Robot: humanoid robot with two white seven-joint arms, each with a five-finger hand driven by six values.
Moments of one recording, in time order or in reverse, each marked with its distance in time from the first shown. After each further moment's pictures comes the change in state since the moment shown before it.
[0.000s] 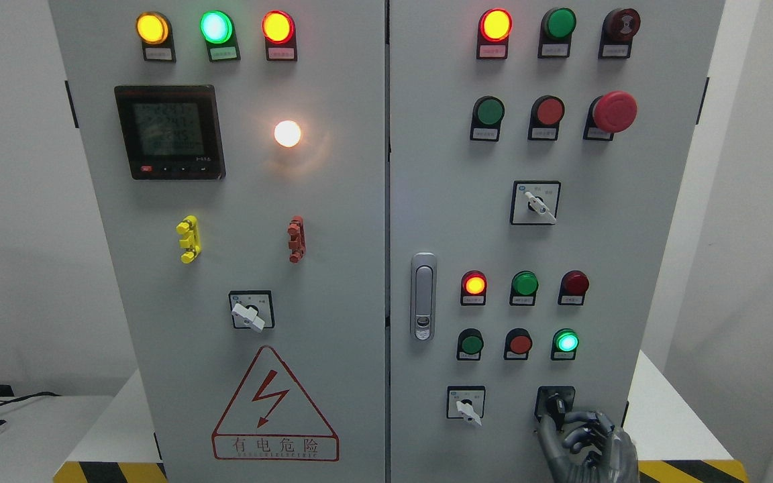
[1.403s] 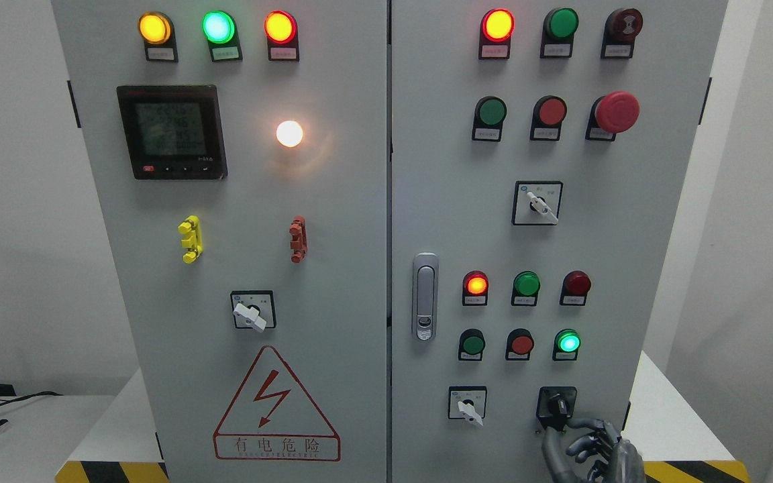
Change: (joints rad) left arm 0.000 0.000 0.000 0.000 0.000 0.000 0.000; right arm 0.063 -0.012 -0.002 -0.009 0.012 -0.107 -0.001
